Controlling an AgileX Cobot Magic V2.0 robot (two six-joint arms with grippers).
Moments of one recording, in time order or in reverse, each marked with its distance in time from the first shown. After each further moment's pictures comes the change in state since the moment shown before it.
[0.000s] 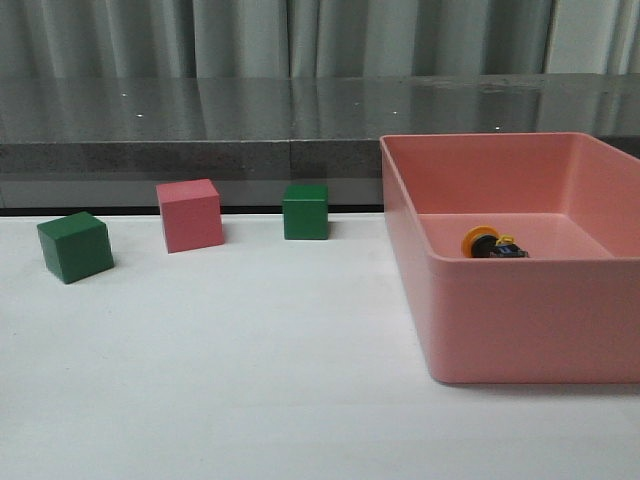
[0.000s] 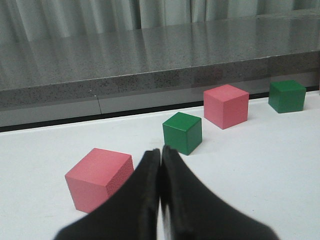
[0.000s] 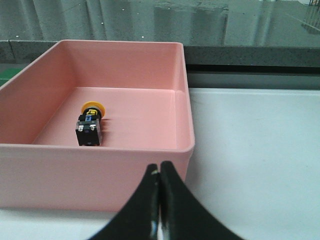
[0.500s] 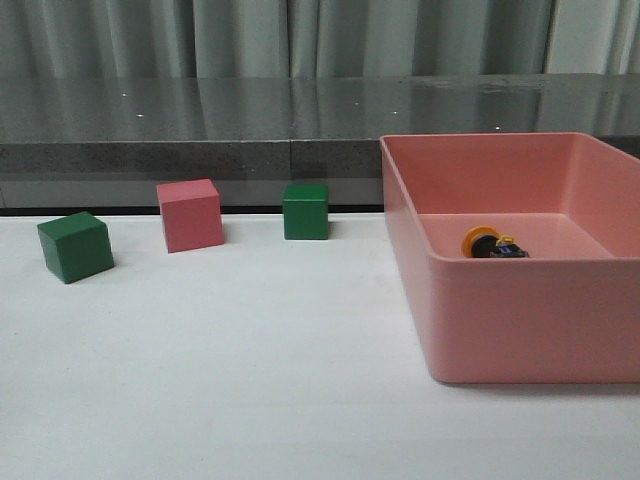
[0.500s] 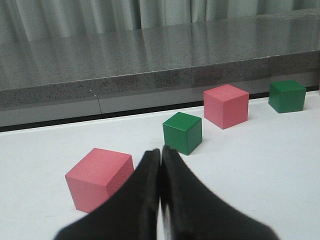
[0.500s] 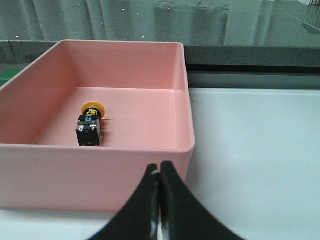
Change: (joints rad) left arm 0.000 0.000 0.000 0.000 0.000 0.000; right arm 0.000 0.000 0.000 0.000 -0.005 0.000
